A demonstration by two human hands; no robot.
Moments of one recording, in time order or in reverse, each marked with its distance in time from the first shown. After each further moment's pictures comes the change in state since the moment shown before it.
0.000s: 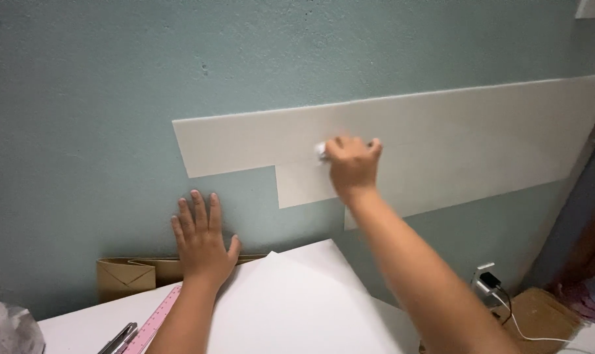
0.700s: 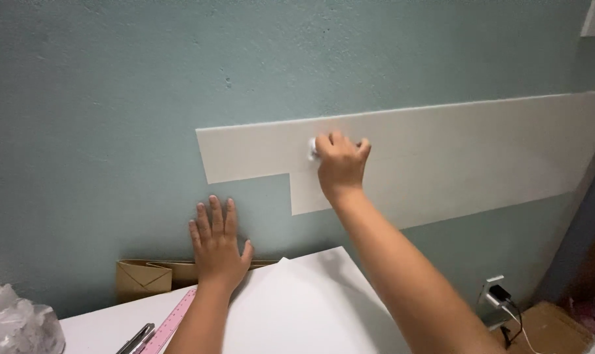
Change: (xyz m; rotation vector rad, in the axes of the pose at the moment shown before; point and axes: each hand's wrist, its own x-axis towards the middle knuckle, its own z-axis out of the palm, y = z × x) left_hand 0.001 -0.002 -0.002 0.007 0.032 -0.011; right_hand 0.032 -0.042 0.007 0.066 0.021 0.133
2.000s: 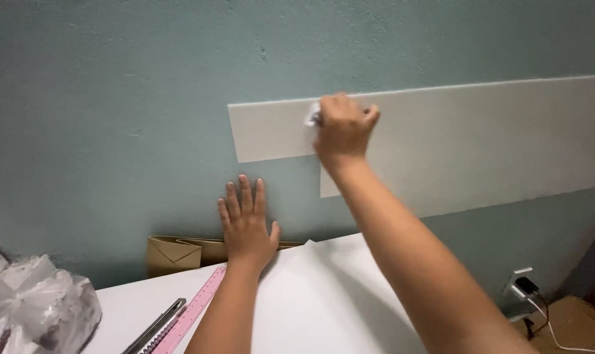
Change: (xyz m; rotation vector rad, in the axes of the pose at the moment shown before) left_hand 0.000 -0.001 -0.006 -0.042 -0.073 -0.018; right_hand 0.032 -0.079 -0.011 0.083 -0.018 0.060
